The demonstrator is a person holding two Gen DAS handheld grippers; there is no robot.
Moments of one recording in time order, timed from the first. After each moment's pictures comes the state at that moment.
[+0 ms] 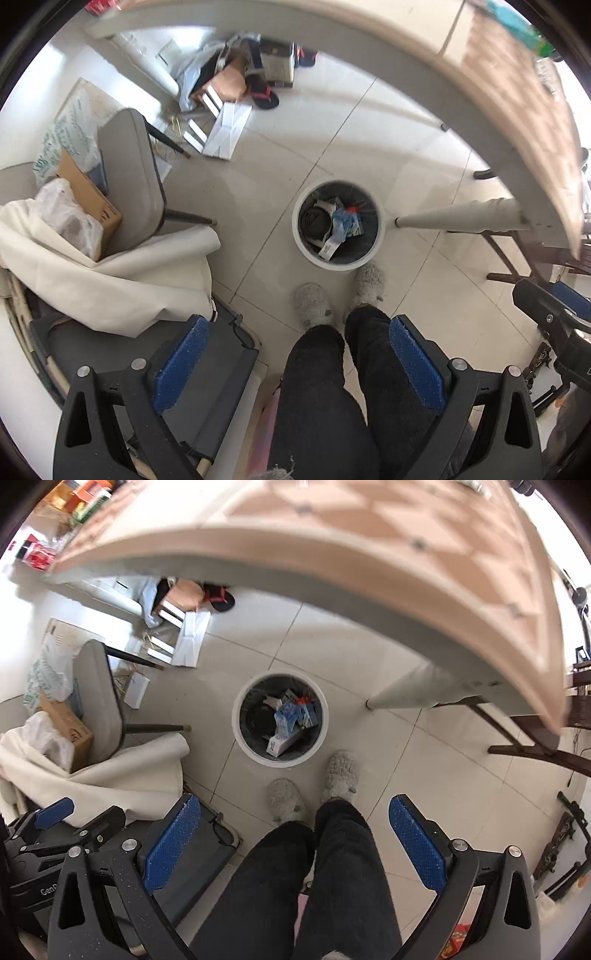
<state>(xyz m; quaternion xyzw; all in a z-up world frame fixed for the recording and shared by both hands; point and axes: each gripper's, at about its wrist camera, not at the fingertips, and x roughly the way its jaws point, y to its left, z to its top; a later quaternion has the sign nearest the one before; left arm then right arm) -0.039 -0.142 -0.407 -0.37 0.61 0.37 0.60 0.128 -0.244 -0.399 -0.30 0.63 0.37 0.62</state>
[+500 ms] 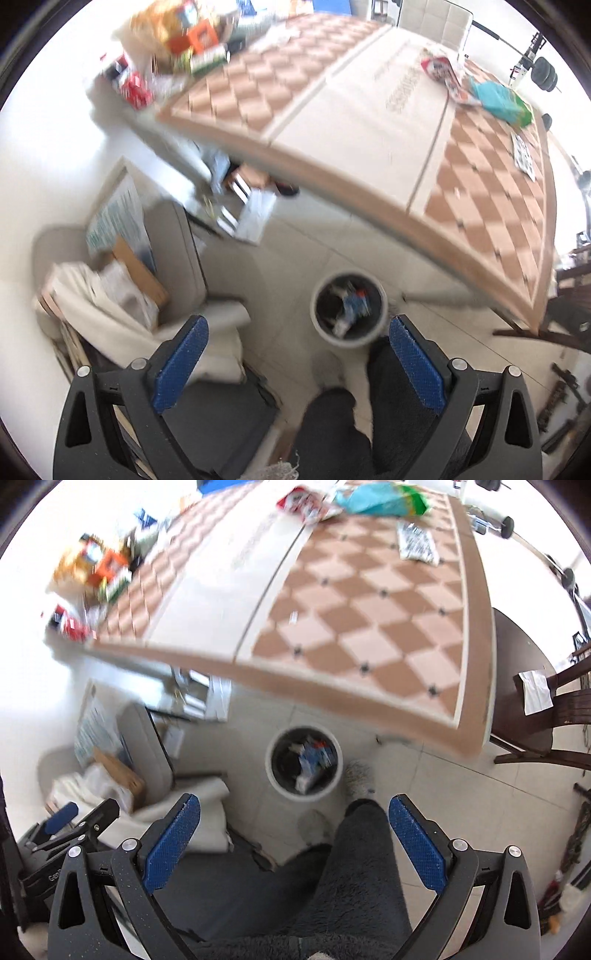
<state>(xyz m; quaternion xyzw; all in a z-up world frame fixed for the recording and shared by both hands) 0.019 -0.091 -0.280 -0.27 0.54 0.45 0.66 0.195 -0.241 -0.252 -0.17 0.62 0.39 0.66</state>
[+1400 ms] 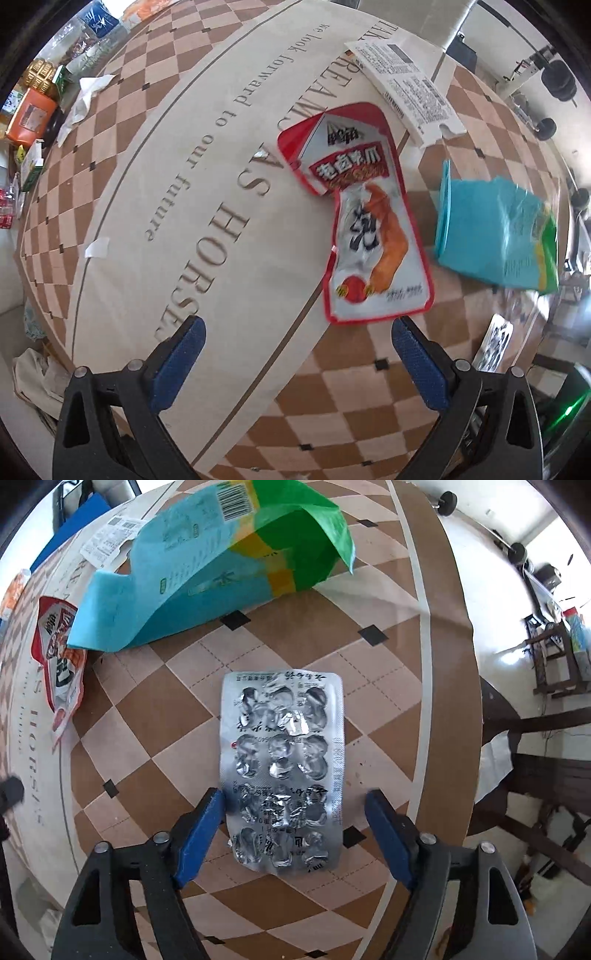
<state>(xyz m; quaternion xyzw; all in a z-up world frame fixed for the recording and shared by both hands) 0.395 0.133 -0.360 -0.37 0.58 0.38 0.62 0.541 -0.049 -0.384 -0.23 0.63 0.24 0.70</state>
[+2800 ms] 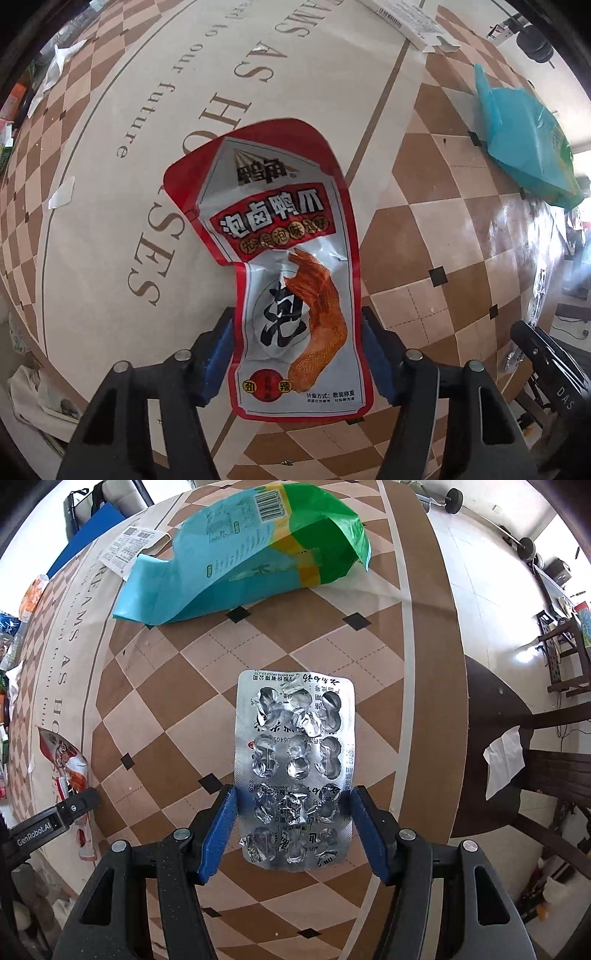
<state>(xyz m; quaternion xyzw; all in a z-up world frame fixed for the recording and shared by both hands) 0.329 0.063 -0.392 -0.35 0.62 0.31 0.63 0.534 -0.083 -0.373 -0.19 0.65 0.26 0.69</state>
